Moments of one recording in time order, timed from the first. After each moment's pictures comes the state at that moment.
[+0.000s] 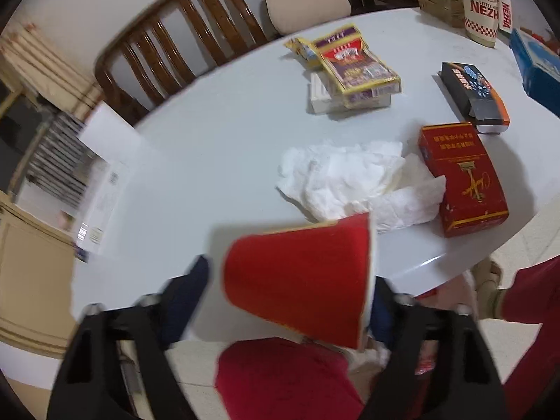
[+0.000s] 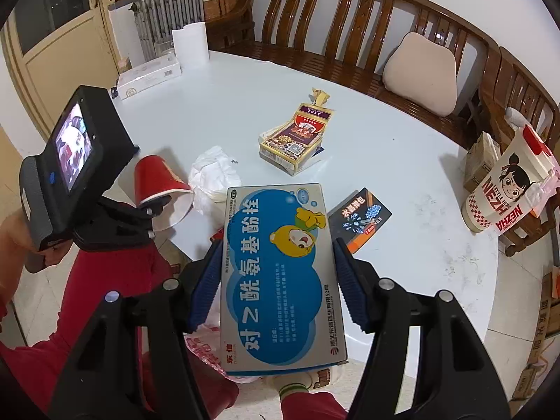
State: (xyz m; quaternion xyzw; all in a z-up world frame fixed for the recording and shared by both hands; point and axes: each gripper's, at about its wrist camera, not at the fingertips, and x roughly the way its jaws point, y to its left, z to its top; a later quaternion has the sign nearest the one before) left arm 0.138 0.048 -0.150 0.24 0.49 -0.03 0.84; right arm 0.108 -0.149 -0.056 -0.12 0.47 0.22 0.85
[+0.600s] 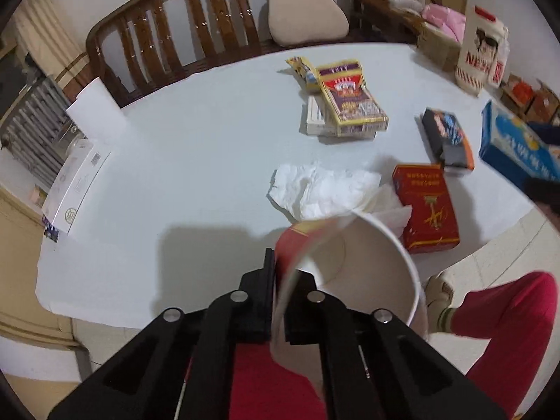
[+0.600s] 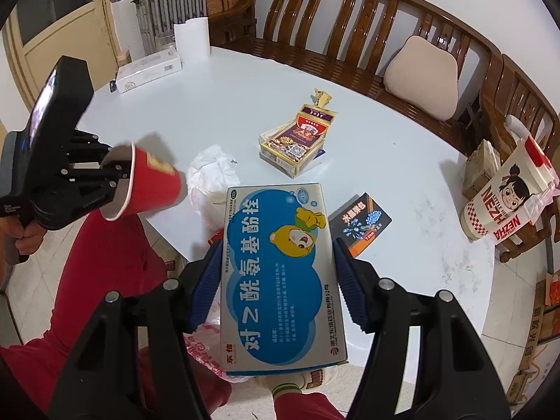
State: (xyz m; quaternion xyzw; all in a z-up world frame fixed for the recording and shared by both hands) left arm 0.132 0.072 -0.111 0.13 0.50 -0.08 0.85; right arm 0.109 -0.139 -0.053 -0.14 0.46 0.21 0.85
